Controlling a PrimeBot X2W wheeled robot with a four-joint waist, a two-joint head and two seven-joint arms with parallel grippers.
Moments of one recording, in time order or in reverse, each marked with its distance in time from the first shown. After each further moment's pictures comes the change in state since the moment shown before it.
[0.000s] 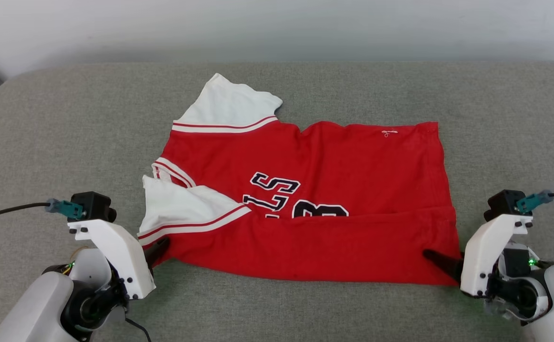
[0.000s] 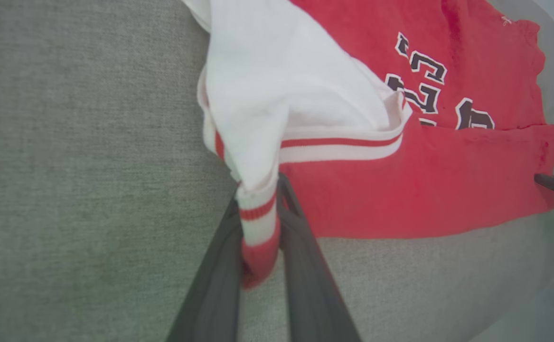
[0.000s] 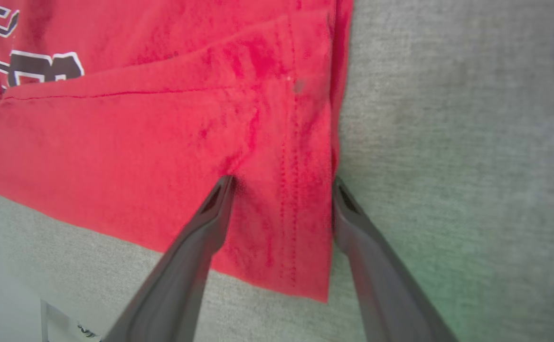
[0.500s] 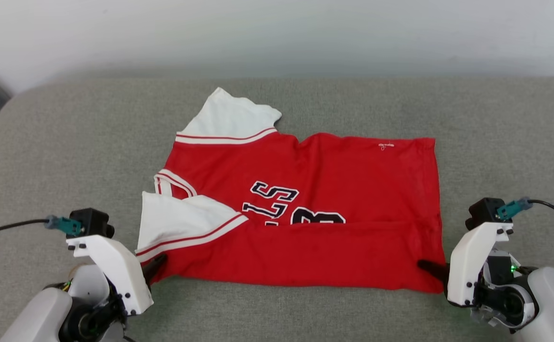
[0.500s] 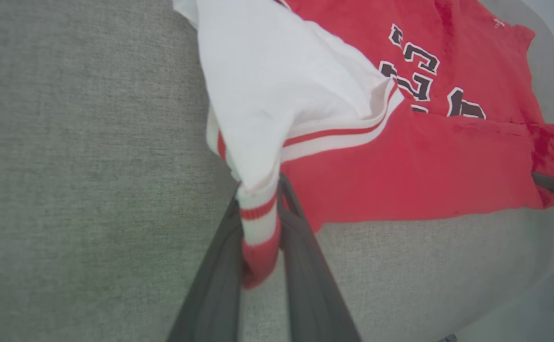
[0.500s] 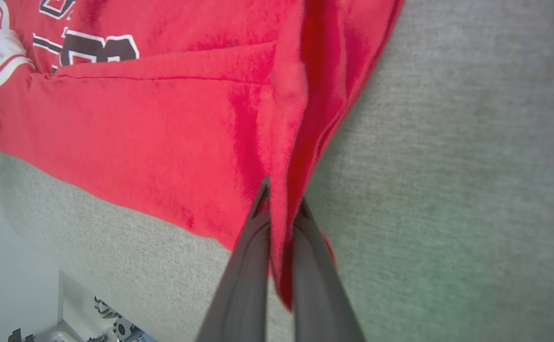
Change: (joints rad) left arm 0.050 0.005 0.004 -0.011 -0.018 0.015 -0.007; right arm -0.029 -0.041 0.128 0.052 0.128 0.000 -0.047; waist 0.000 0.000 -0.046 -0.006
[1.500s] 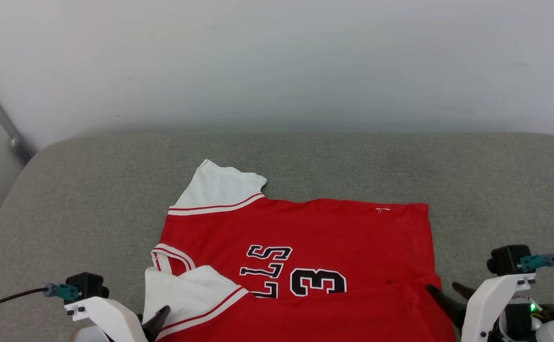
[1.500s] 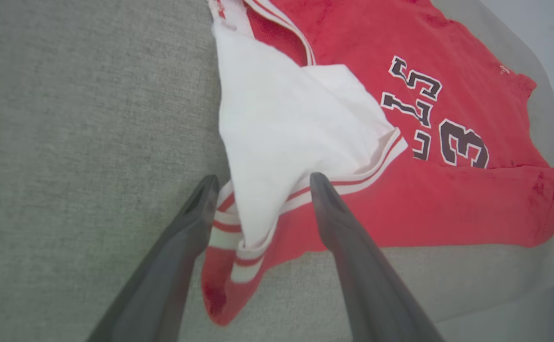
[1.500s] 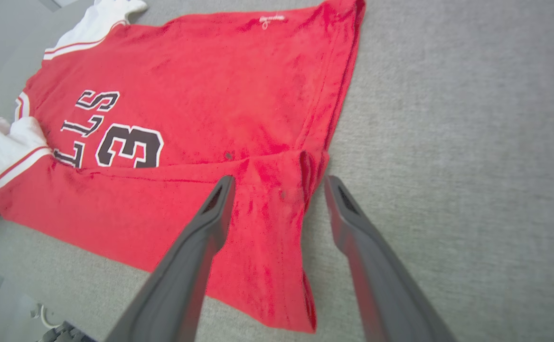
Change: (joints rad) left arm 0.217 -0.038 0.009 0.017 -0.021 0.056 -0.115; right arm 0.194 -0.068 0.054 -0.048 -0.020 0.000 -0.267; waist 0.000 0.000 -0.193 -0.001
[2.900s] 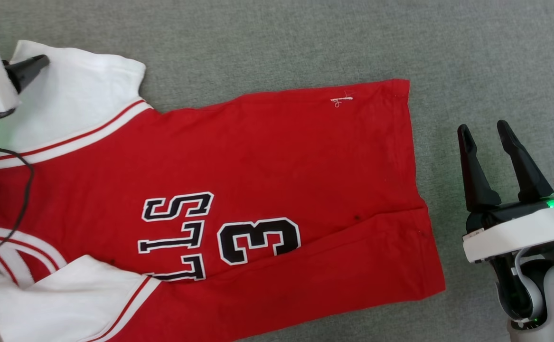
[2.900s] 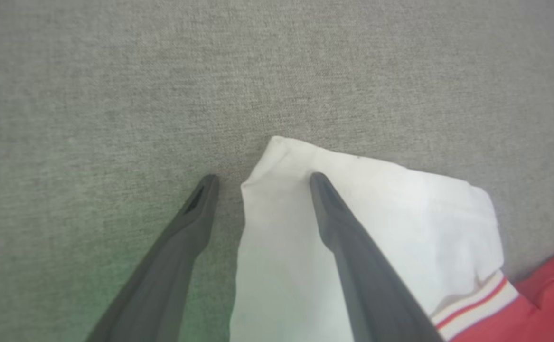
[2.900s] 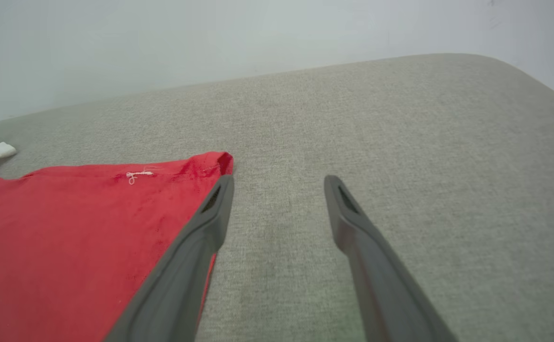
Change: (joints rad) left arm -0.909 0.216 0.018 0.222 0.090 -0.078 0.387; right arm -0.081 0.250 -0.274 -0.477 -0.404 0.000 -0.439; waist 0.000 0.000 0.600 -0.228
